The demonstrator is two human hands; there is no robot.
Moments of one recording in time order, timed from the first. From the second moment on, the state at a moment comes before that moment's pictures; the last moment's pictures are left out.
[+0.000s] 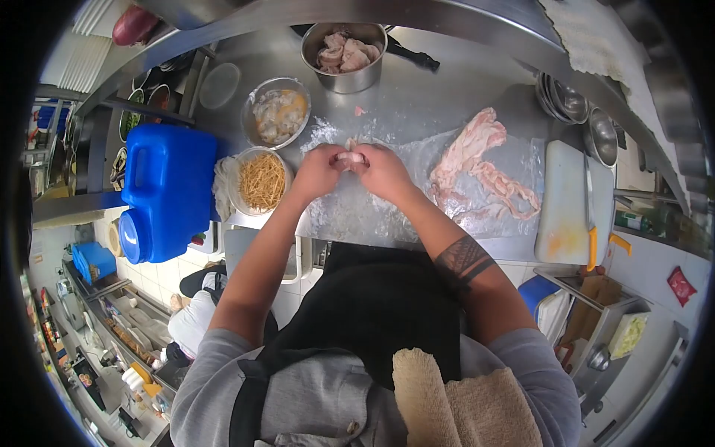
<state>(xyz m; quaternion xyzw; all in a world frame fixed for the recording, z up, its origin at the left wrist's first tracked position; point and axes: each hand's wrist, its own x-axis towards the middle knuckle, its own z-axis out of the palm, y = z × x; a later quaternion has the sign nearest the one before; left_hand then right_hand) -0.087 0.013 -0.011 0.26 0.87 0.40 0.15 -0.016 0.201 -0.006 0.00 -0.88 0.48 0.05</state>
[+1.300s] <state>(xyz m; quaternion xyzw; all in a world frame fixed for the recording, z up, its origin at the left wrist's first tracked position) 0.047 -0.069 0.017 -0.06 0.43 0.84 0.33 -0.020 0.128 0.084 0.12 -0.87 0.47 -0.09</state>
